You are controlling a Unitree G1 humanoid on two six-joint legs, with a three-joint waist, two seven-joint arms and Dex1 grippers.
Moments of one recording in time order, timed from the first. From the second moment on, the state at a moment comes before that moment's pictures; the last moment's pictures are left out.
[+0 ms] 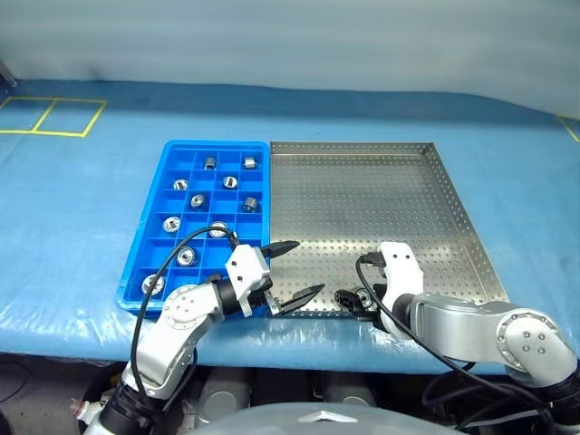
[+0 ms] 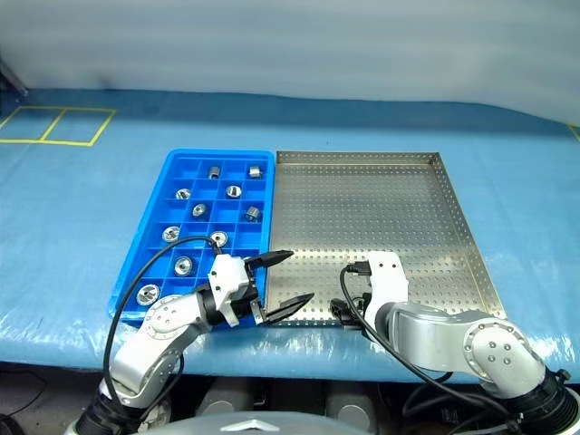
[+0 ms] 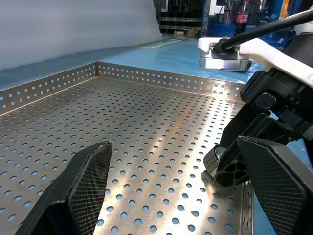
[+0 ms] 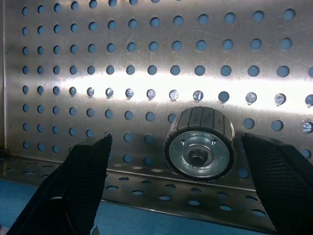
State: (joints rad) left arm 0.03 0.37 -0.32 -0.40 -0.28 0.19 -0.72; right arm -0.07 -0.87 0.27 -0.64 1.95 0.82 -1.05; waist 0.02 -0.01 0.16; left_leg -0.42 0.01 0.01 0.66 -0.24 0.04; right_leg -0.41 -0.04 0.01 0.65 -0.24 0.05
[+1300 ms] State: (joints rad) left arm 0.12 0.21 -0.10 -0.56 -0.24 0.19 -0.35; right arm -0.39 -0.85 0.27 -0.57 1.48 0.95 -0.49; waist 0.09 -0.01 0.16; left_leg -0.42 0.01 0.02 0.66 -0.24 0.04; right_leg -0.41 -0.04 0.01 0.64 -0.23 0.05
